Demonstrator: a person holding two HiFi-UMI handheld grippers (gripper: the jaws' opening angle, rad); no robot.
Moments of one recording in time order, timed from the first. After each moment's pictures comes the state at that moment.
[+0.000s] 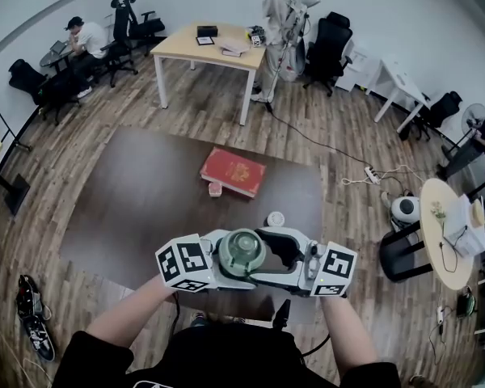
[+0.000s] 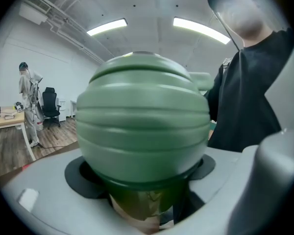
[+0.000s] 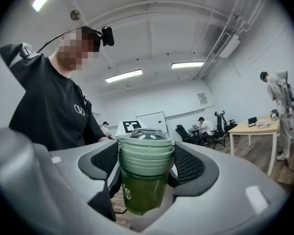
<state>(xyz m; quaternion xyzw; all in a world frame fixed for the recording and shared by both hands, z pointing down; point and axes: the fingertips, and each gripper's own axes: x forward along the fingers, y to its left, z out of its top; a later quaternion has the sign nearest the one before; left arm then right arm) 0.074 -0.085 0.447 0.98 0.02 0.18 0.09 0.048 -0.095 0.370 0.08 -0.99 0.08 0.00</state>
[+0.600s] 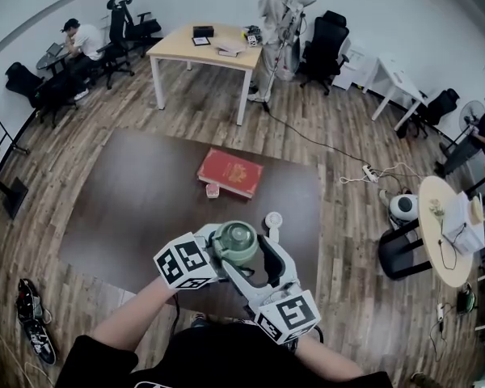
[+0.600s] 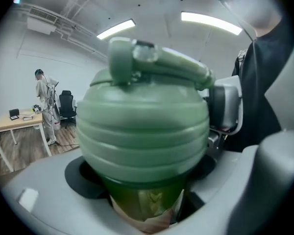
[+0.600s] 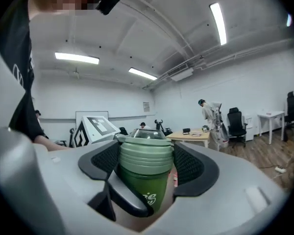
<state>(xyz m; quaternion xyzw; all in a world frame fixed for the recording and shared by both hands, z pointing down) 0.067 -0.123 0.461 0.98 -0.07 0.19 0.08 0.035 -0.113 0.379 0.44 -0.89 0.07 0.01</state>
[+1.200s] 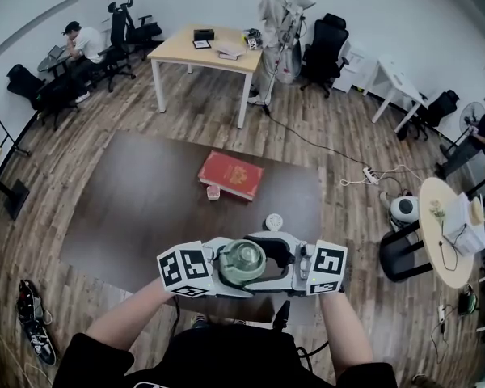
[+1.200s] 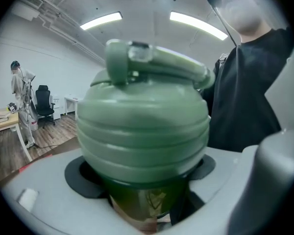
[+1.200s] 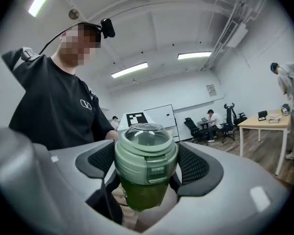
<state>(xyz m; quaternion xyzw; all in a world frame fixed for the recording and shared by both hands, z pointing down) 0.077 -0.069 0.458 0.97 0.06 0.21 0.08 0.038 -0.085 0.387 0.02 -1.00 0.09 0.04</state>
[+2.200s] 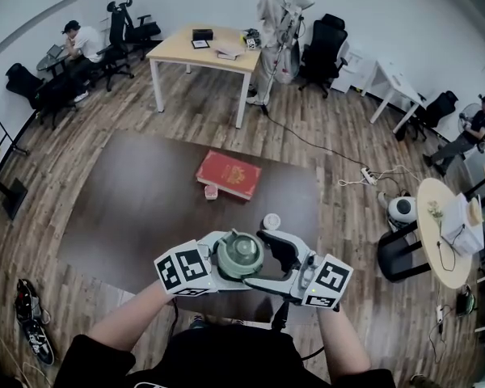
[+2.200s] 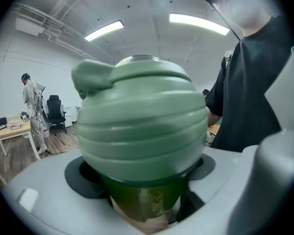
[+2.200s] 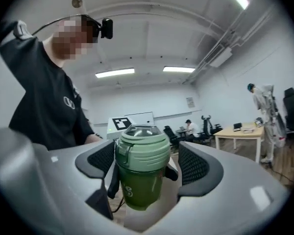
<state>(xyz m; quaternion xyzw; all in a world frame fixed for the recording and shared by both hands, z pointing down) 0.081 -0.087 0.448 0.98 -0.01 0.18 0.05 0.059 -0.094 0.381 0.16 -0.98 0.07 0.01</state>
